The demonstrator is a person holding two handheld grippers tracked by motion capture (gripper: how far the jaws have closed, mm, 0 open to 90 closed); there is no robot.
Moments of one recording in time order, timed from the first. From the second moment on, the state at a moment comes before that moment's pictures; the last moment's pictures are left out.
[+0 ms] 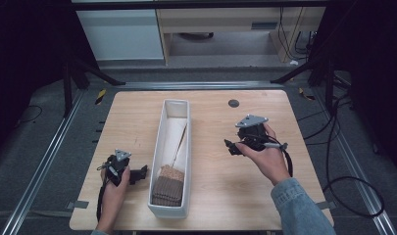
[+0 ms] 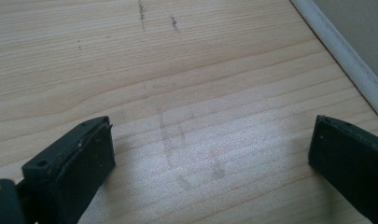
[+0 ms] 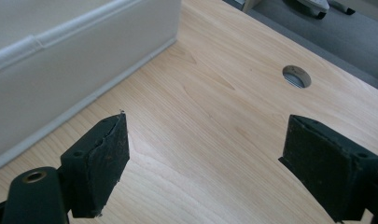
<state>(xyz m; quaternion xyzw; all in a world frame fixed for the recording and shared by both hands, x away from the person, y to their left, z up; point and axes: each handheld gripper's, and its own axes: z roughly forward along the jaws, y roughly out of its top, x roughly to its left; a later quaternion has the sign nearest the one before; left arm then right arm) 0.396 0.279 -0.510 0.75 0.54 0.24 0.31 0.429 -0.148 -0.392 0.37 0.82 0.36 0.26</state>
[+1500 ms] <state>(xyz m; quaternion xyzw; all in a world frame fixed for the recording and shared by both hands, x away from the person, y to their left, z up) 0.396 0.279 -0.510 0.75 0.54 0.24 0.31 0.449 -0.201 -0.503 0.51 0.75 0.35 0.22</state>
